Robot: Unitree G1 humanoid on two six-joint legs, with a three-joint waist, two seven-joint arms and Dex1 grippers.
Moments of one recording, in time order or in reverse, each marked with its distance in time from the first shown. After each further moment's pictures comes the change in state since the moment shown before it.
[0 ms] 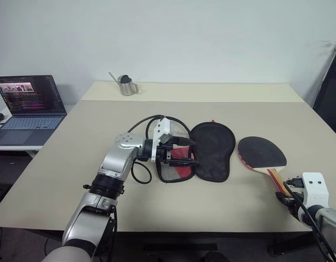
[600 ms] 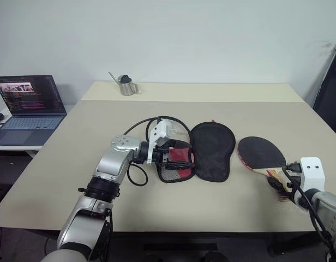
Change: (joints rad) left arm 0.036 0.033 0.000 -0.034 -0.001 0.007 -0.012; right arm -0.160 -0.062 0.044 0.146 -0.009 -0.075 0.028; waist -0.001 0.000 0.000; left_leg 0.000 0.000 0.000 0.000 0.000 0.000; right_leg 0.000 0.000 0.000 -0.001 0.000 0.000
